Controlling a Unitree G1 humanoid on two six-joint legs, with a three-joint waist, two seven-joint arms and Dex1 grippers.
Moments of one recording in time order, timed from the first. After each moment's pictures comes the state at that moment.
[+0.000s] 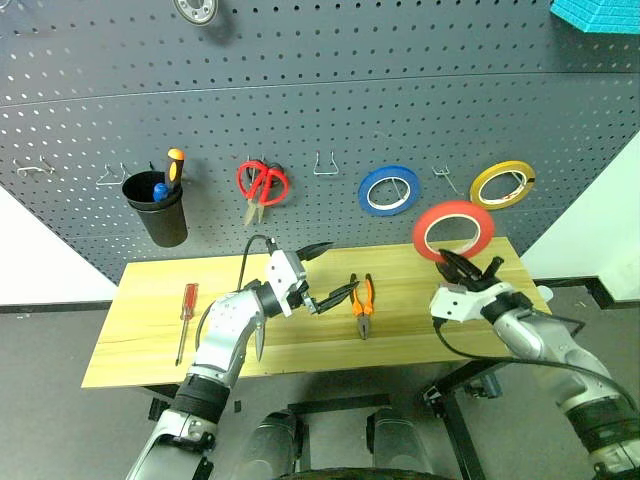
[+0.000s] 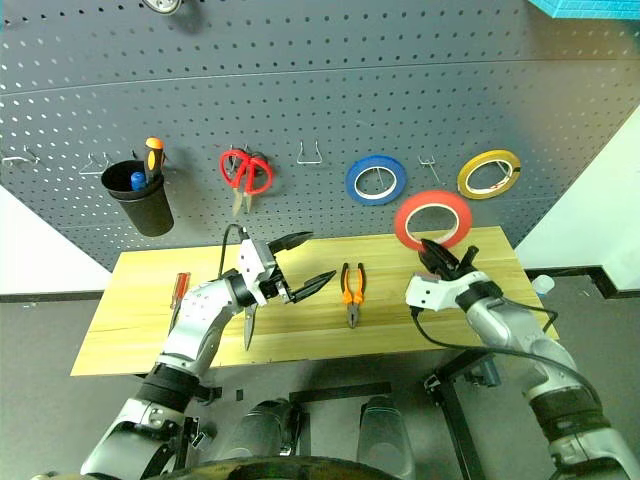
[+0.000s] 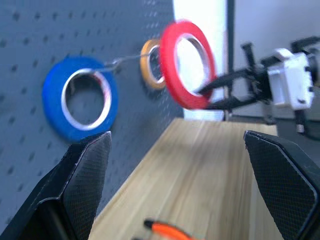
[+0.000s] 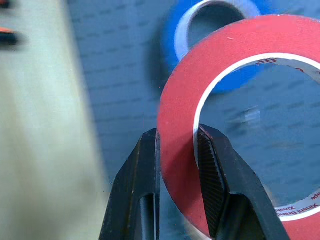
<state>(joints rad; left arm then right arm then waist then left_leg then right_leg) -0.30 0.16 -0.18 0.27 -0.21 -0.29 -0.88 -0.17 -0.77 0.14 0.16 -0.70 -0.35 0.01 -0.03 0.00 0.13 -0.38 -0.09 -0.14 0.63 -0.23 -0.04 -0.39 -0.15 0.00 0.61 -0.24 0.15</state>
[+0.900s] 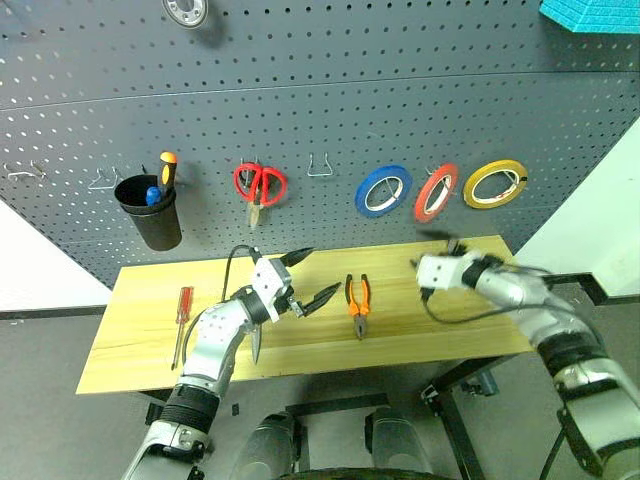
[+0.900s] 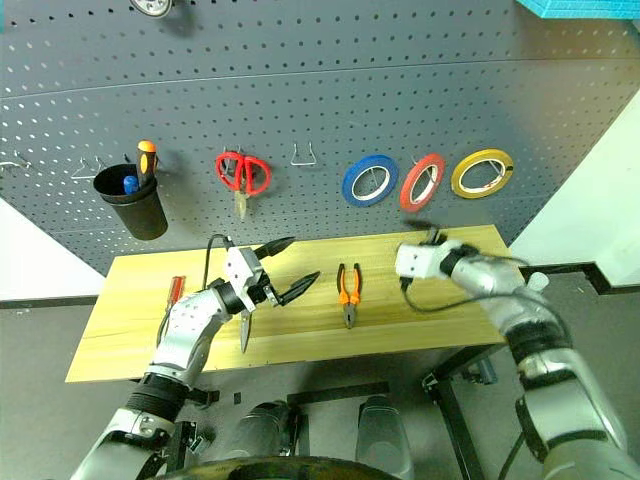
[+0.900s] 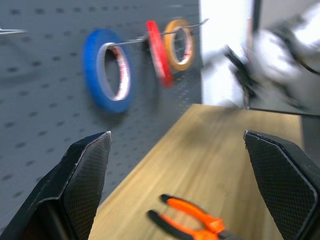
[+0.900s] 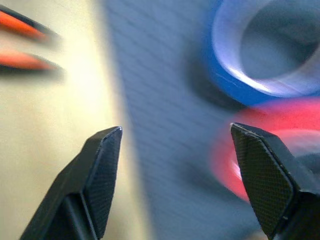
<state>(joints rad) -0.22 0.23 -0.12 0.28 -0.21 -0.33 -0.79 -0.36 -0.62 0.30 0.55 -0.45 -0.50 0.43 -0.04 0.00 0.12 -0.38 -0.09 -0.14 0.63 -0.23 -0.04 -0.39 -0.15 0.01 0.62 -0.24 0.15</state>
